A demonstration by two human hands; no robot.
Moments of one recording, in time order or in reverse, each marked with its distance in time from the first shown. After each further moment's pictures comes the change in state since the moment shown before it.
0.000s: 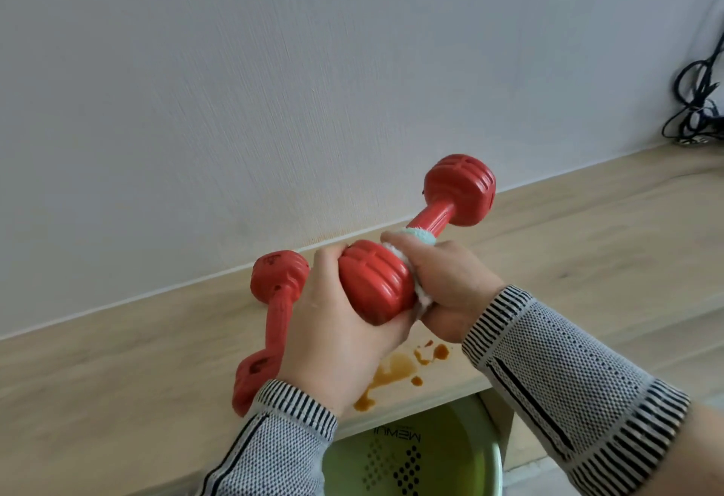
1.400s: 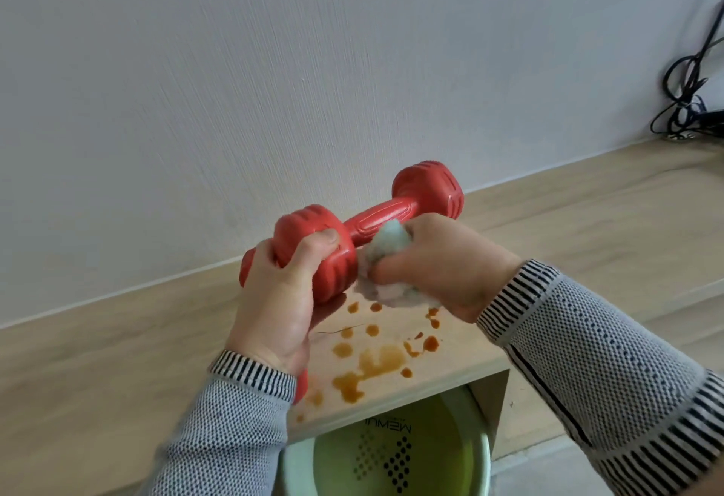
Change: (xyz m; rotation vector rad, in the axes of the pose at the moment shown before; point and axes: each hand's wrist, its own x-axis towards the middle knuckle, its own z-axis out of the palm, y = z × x) left_hand 0.023 -0.006 -0.018 -0.737 0.058 -0.404; right_hand -0.038 -0.035 -0.002 -0.690 -0.180 -0.140
